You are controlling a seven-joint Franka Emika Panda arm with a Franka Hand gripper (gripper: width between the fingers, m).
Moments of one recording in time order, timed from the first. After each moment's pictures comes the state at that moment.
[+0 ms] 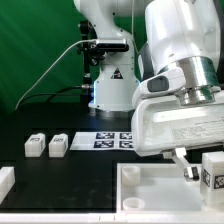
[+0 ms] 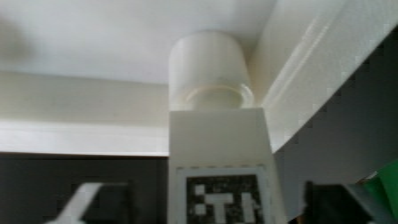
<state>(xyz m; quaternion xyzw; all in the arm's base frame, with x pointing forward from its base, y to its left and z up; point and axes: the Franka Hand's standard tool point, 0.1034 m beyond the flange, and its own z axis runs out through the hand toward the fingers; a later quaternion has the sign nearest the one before) 0.618 0.117 0.066 -0.94 -0.09 -0.31 0.05</state>
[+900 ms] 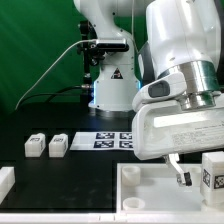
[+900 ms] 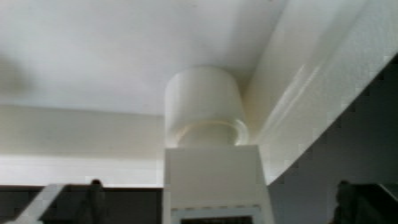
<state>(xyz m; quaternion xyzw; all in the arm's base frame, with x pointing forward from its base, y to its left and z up) 0.613 0.117 0.057 -0.95 -0.09 -0.28 0.05</state>
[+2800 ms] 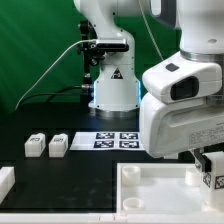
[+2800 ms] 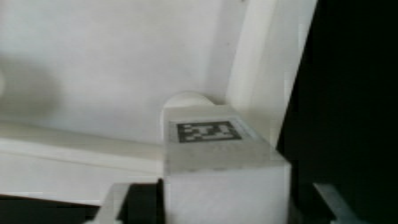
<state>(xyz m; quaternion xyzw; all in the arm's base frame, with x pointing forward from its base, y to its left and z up) 0.637 0.119 0.089 -0.99 -0.10 0.06 0.07</state>
